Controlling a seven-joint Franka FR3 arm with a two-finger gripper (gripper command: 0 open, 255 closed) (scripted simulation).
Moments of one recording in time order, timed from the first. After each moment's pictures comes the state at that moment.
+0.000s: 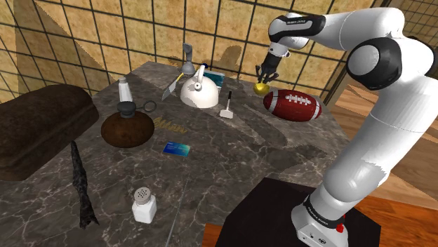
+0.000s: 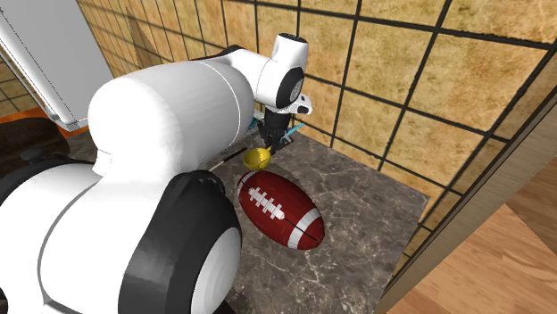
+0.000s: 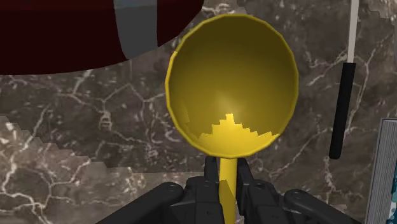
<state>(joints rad) -0.30 0.12 -0.24 -1.73 0.21 1.83 0.36</state>
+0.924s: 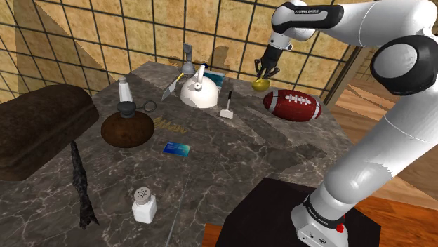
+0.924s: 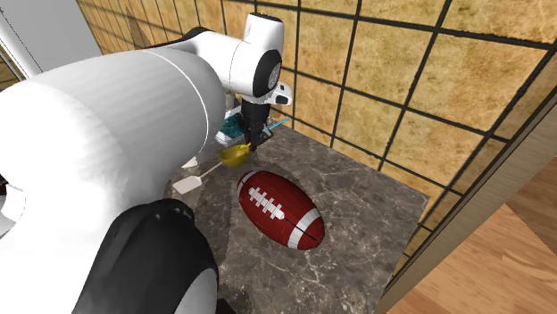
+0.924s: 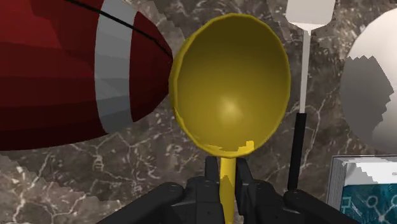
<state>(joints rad) -0.24 -0.04 -0.20 -1.81 0.17 1.77 0.47</state>
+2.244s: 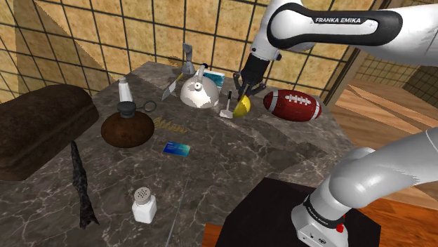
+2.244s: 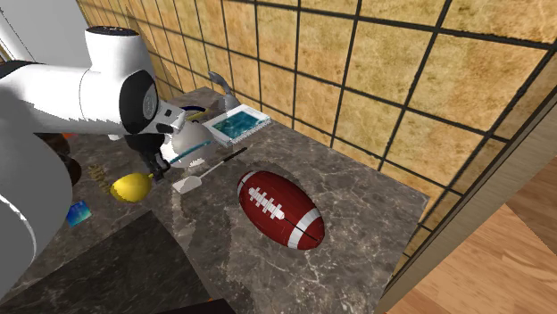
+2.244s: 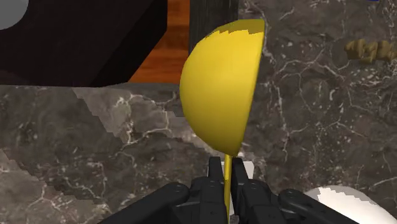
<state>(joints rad) -0.07 -0.44 0.09 -2.22 0.21 1.86 0.91</state>
